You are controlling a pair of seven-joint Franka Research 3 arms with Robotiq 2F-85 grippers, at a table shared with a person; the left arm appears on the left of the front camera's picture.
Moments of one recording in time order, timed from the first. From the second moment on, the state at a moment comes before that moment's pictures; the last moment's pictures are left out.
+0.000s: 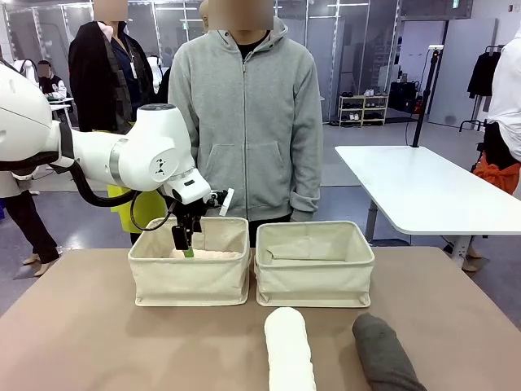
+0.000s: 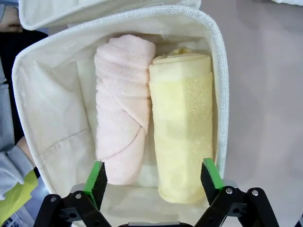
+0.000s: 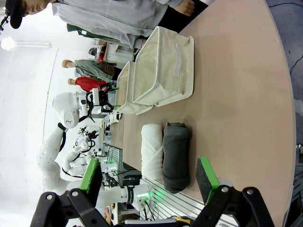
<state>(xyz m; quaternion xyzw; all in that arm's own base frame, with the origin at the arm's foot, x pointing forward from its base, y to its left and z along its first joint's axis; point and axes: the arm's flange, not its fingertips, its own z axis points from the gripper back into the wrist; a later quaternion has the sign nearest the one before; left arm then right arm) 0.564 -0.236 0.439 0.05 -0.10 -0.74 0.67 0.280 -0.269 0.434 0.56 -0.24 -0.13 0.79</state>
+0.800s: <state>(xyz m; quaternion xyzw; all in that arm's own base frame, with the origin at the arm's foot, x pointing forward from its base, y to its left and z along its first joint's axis) 0.565 -0.238 0.433 0.05 -0.10 -0.74 0.66 0.280 -0.269 0.434 0.56 -0.24 -0.13 0.79</state>
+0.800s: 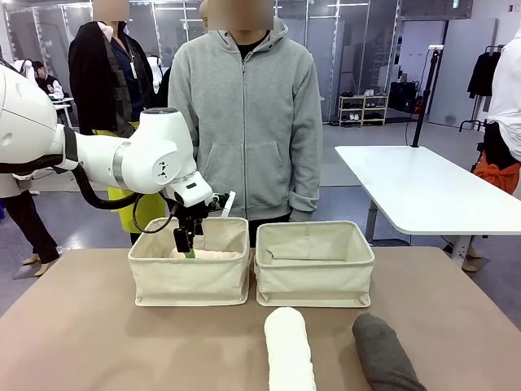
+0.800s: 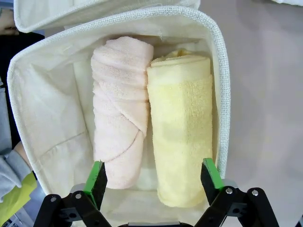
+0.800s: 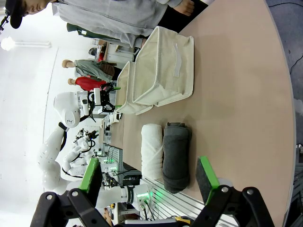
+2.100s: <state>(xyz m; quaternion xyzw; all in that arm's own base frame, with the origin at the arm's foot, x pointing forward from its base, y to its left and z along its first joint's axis) 0.370 0.151 0.455 -0.46 -0.15 -0.32 0.82 0.279 -0.270 0.434 0.56 -0.24 -0.13 0.79</state>
